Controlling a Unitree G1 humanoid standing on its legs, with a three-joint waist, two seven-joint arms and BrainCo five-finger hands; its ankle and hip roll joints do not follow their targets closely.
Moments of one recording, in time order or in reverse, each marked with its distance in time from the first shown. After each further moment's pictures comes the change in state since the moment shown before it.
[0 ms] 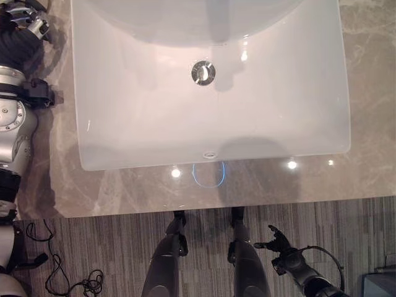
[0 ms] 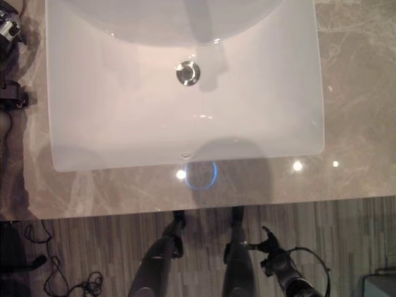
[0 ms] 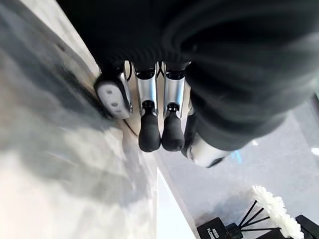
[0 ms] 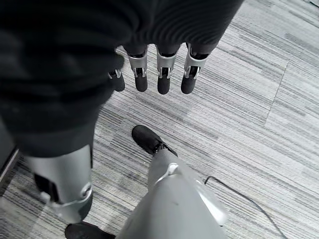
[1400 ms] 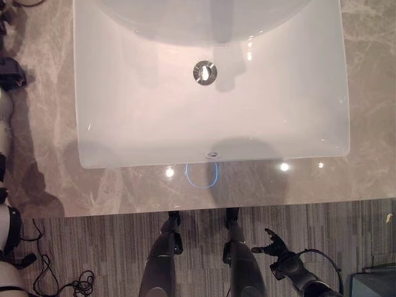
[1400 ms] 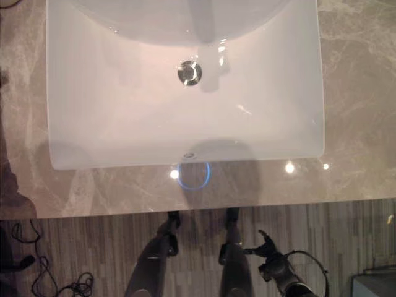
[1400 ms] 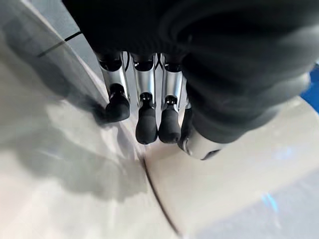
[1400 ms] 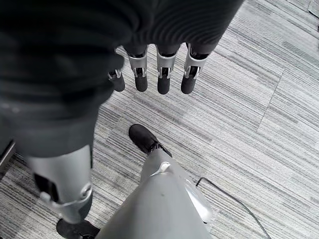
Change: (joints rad) left arm -0.422 0.027 -0.184 0.447 0.002 0.035 0.050; right arm 0.038 0.001 0.042 -0.020 0.001 -0.014 0.005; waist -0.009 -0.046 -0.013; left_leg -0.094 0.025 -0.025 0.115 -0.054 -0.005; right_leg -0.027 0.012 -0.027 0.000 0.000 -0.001
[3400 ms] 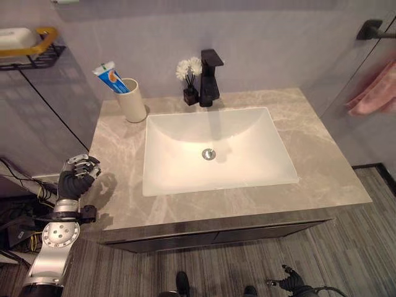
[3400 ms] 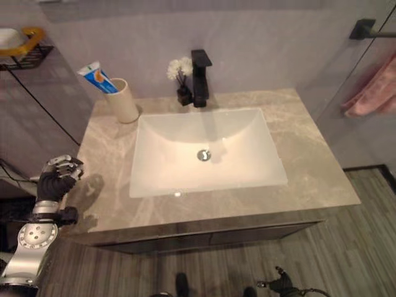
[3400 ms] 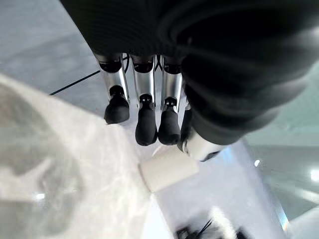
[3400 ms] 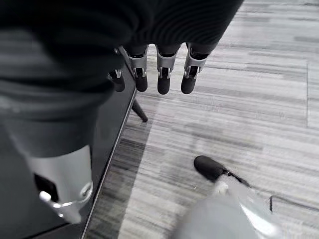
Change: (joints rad) left arm 1.194 -0.510 0.438 -0.761 0.437 0.074 -0.014; right arm 0.197 0.026 -0.198 0.064 -0.041 0.020 0.065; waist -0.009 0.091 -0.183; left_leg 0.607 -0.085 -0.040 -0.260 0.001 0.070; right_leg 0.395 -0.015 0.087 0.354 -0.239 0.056
